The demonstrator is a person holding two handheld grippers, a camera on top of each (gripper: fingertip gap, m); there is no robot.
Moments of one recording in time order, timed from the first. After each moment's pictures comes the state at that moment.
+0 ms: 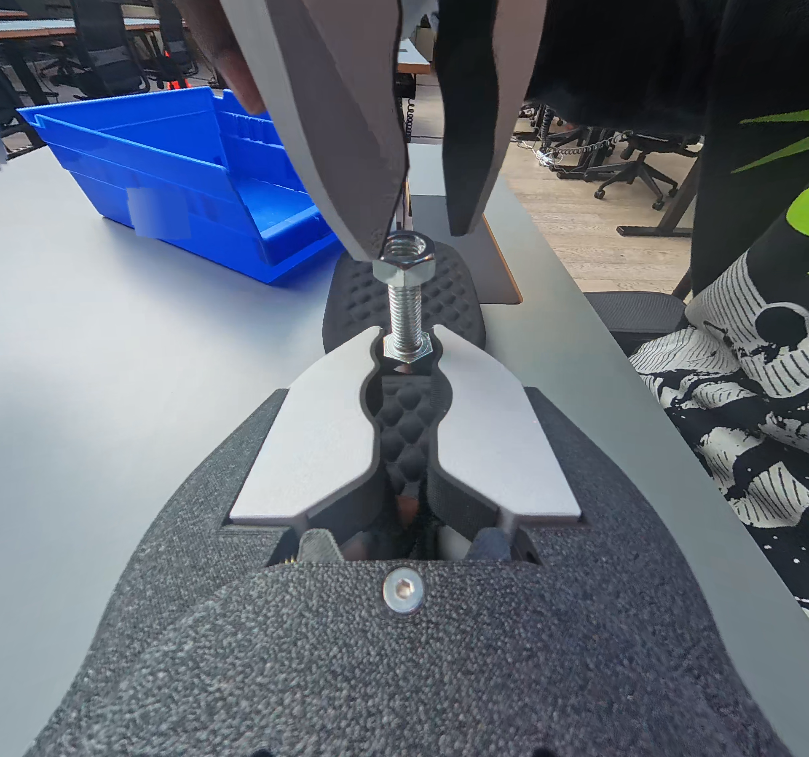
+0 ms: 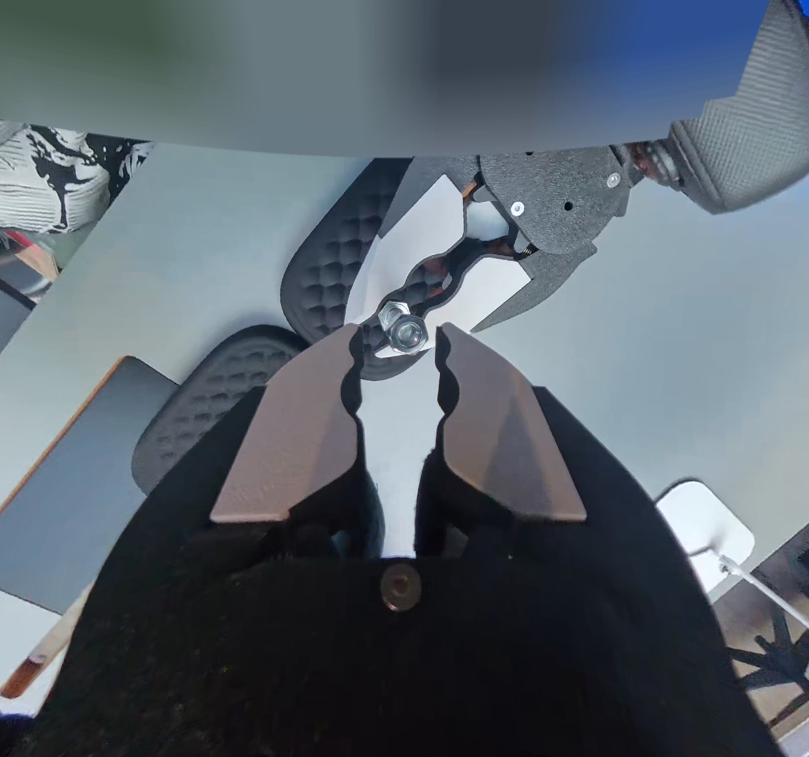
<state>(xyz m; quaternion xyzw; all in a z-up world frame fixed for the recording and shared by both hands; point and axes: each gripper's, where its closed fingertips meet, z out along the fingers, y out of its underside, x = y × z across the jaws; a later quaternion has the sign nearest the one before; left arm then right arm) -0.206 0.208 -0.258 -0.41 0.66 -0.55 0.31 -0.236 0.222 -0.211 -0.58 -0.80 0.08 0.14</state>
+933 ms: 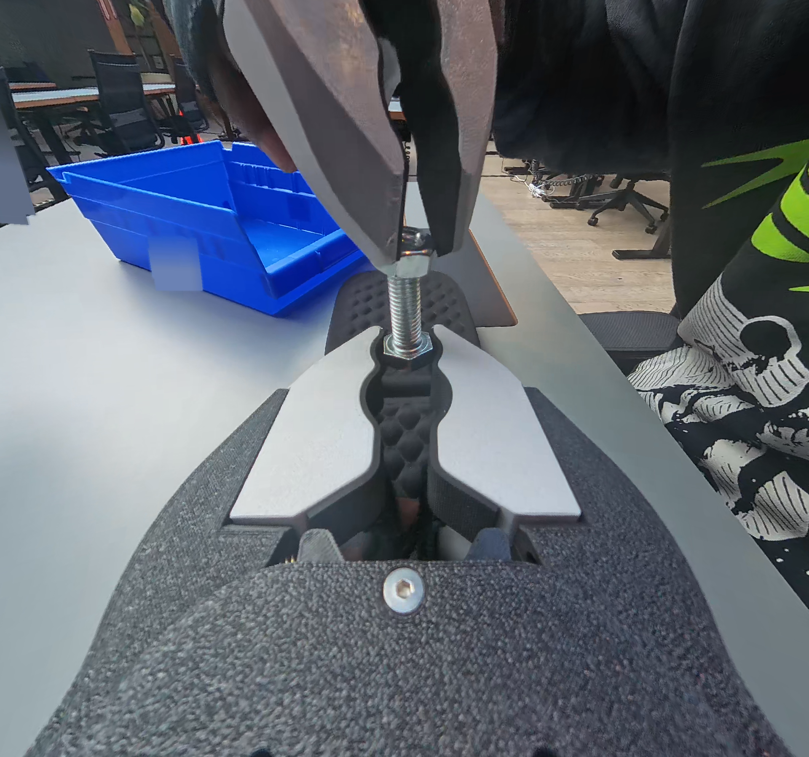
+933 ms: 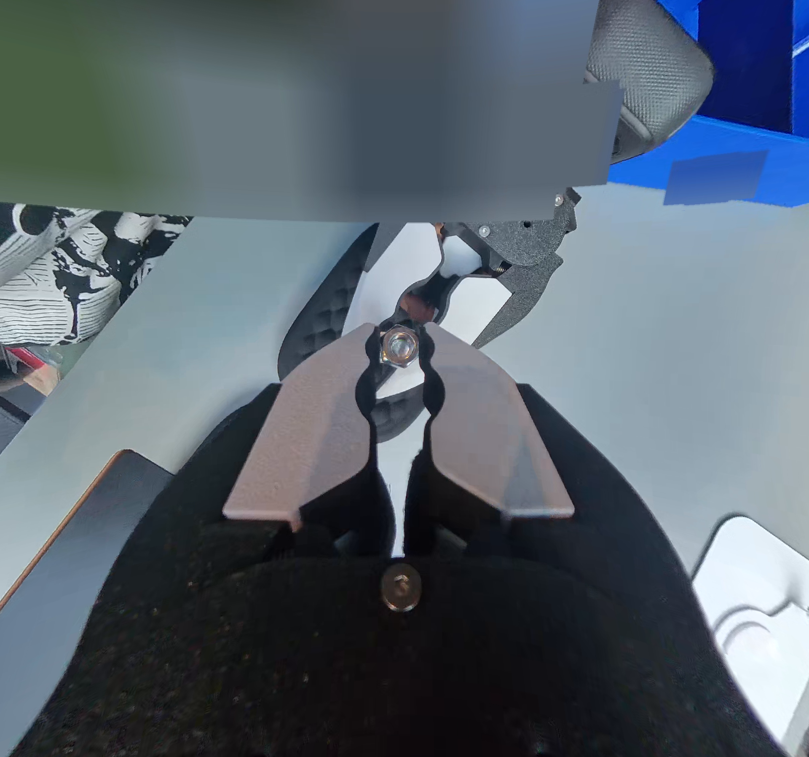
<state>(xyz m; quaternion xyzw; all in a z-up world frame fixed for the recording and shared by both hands) -0.209 0.207 -0.245 -0.38 0.64 -0.58 0.34 -0.248 0.221 -0.201 -0.60 -0.74 0.18 0.25</state>
